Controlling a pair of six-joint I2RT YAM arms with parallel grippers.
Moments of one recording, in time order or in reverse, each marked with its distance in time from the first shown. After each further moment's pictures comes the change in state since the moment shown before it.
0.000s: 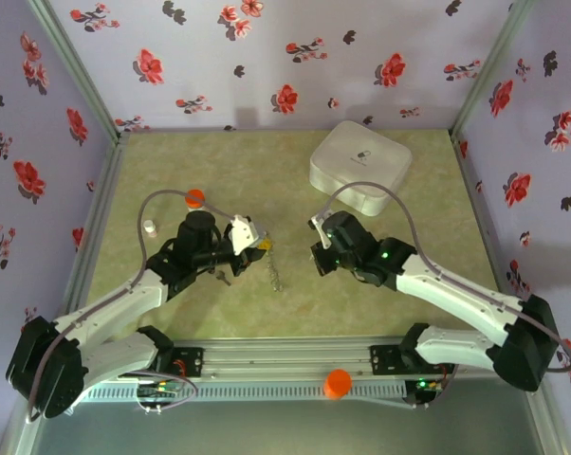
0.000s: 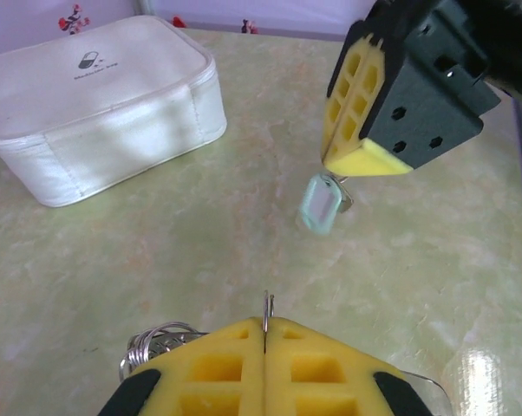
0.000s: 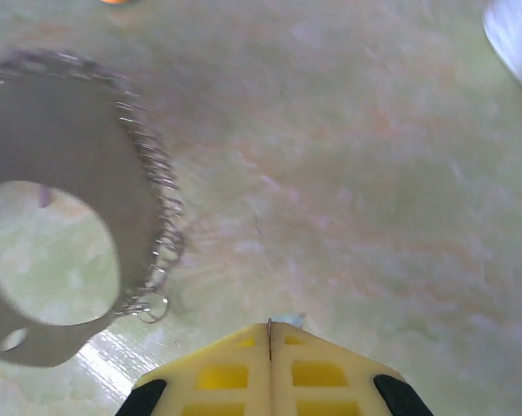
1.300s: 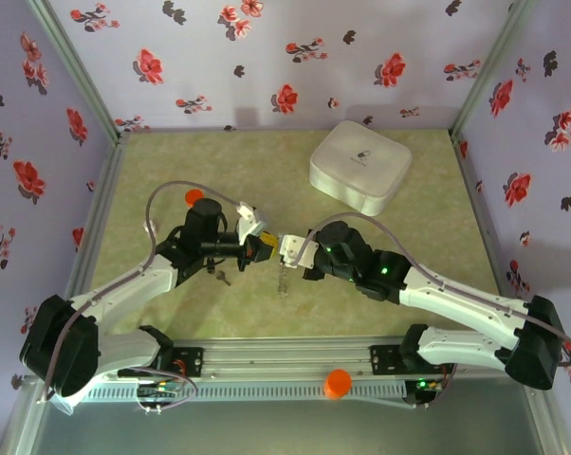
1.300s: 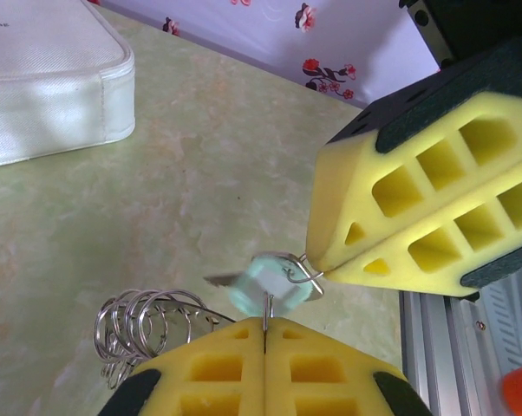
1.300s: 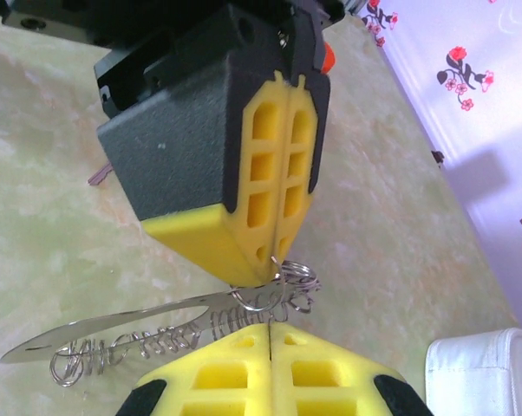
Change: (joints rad) left arm 0.036 0.131 0.081 0.016 0.240 -0.227; right arm 0.140 -0.031 -0.051 0.279 -0.016 -0.766
